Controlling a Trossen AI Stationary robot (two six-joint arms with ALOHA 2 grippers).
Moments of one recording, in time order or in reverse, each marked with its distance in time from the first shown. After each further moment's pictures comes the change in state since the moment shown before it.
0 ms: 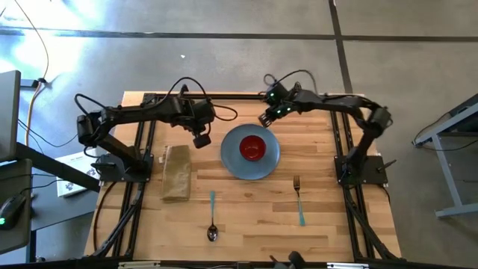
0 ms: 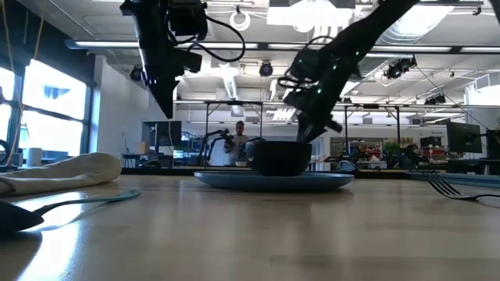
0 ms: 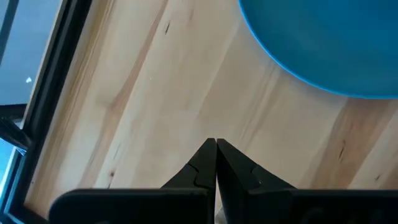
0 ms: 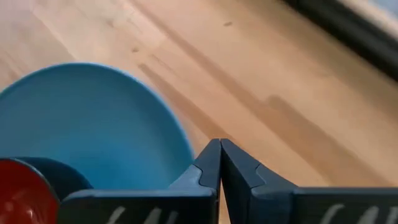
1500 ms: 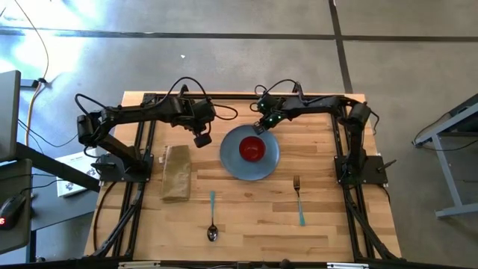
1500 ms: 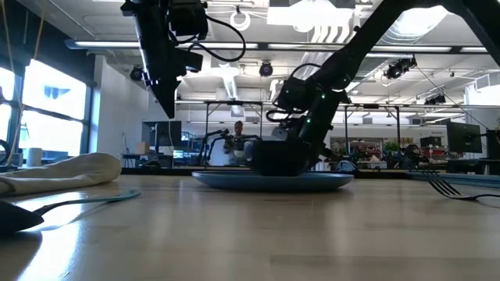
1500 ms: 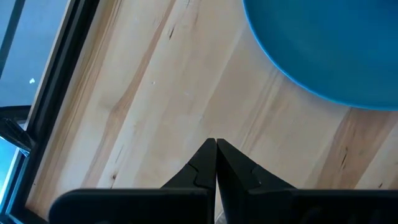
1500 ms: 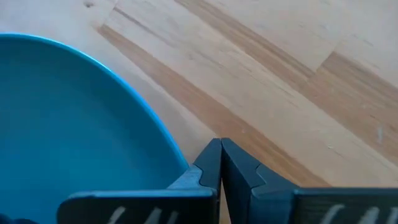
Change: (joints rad) left arm 0.000 0.000 0.000 0.016 -0.011 -0.008; right arm 0.058 0.212 0.004 0.088 -0.025 0.135
